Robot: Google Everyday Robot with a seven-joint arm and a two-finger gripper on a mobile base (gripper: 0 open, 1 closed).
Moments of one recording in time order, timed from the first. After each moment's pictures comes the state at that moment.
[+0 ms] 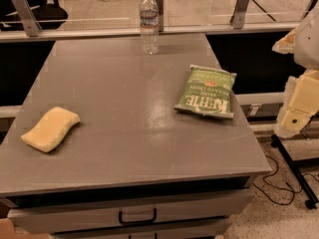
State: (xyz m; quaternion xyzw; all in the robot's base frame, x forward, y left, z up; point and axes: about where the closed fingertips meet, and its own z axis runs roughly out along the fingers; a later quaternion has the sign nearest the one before) arm 0.438 -0.217 0.976 -0.60 0.78 -0.03 0.16
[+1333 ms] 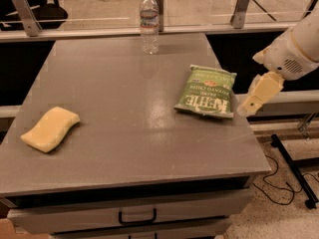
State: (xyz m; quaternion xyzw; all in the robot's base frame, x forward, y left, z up) arm 0.543 -0.223 0.902 -0.53 0.81 0.06 0.25
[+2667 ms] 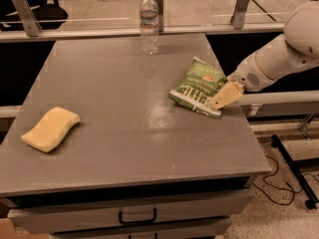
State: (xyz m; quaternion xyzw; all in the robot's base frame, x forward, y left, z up) arm 0.605 -0.190 0.828 -0.45 0.84 0.11 0.27
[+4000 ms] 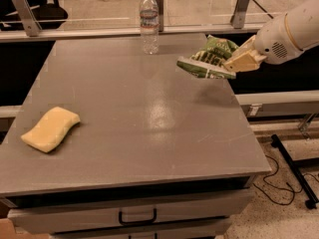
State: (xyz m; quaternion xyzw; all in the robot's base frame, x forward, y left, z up) arm 0.593 -0.189 0.931 -0.50 0.79 0.11 0.35
